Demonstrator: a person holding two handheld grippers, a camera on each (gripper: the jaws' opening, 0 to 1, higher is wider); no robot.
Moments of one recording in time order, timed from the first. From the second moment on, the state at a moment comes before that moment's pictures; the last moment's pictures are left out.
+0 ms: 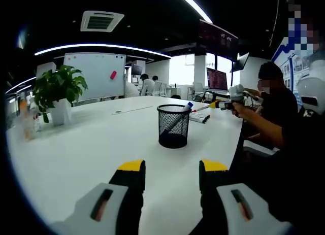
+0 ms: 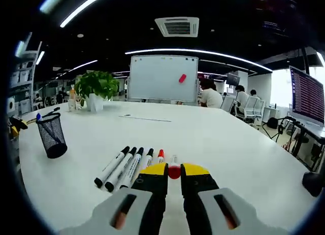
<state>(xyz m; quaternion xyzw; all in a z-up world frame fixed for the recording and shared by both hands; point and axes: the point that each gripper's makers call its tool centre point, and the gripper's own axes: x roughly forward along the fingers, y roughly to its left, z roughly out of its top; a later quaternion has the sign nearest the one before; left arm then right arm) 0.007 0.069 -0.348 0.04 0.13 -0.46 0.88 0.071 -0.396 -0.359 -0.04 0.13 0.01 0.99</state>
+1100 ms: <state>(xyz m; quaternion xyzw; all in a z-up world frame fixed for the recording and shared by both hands) 0.007 0.069 -0.350 0.04 0.13 -0.47 0.87 0.081 -0.402 -0.384 -0.04 0.18 0.02 0.98</state>
